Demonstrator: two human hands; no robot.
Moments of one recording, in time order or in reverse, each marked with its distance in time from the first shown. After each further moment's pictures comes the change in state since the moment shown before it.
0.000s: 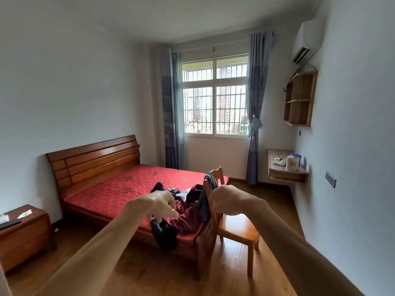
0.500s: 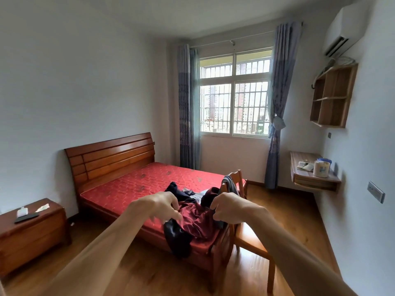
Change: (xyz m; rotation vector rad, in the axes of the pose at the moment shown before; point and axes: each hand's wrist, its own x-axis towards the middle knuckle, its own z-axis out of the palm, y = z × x) left_hand 0.093 -0.069 -0.027 -0.092 0.003 -0.061; right_hand 0.136 -0.016 0.028 -0.132 -0.106 -0.070
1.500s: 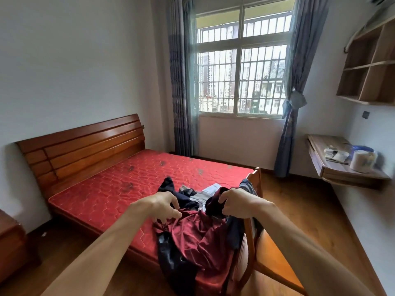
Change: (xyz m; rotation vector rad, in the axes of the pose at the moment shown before) left_hand 0.484 -0.113 -0.089 -0.055 -0.113 0.013; right_hand 0.479 0.146 -0.003 0.063 -0.014 0.104
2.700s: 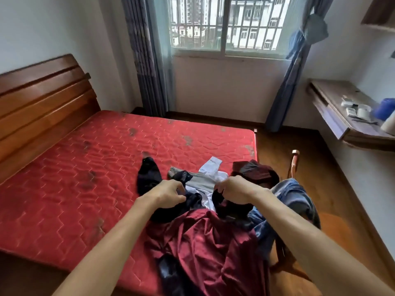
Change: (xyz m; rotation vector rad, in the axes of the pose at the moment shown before) left_hand 0.546 -0.177 -0.115 -0.022 -0.168 0.195; right_hand 0.537 0.053 0.061 0.031 -0.213 0.223
